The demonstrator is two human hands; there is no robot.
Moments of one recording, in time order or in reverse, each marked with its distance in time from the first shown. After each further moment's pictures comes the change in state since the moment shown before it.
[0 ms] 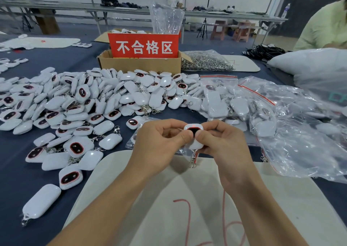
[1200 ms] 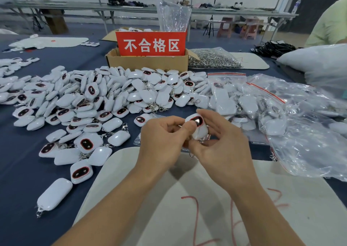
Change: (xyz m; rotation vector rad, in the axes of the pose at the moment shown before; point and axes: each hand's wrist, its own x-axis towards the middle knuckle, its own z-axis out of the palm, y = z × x) left_hand -0.001 -0.001 0.002 0.060 0.187 -0.014; right_hand -0.011 0.004 0.015 -0.375 -0.013 -0.287
